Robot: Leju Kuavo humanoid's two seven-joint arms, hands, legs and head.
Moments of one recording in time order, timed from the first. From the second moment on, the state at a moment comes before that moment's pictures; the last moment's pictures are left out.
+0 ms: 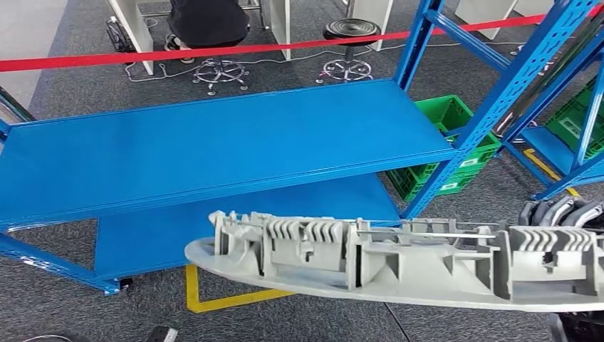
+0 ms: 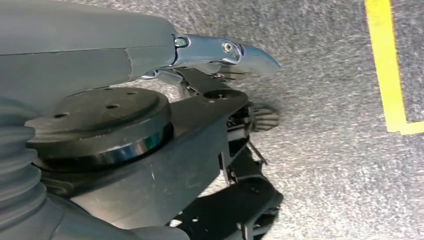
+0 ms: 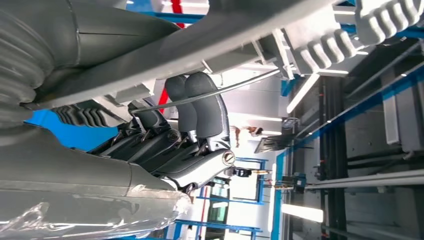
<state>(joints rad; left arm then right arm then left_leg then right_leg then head) -0.05 -0.03 -1.27 -0.12 1.48 -0.12 -0.41 0.06 -0.17 -0.12 -1.94 -0.52 0.40 -0.33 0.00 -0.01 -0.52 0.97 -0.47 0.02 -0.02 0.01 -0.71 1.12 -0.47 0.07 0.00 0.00</state>
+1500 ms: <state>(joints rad) -0.05 -0.02 -1.27 -0.12 1.48 -0.05 -0.39 0.05 -0.19 -0.16 -1.93 -0.49 0.27 -0.35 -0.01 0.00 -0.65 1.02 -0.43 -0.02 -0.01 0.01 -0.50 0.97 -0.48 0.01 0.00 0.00</state>
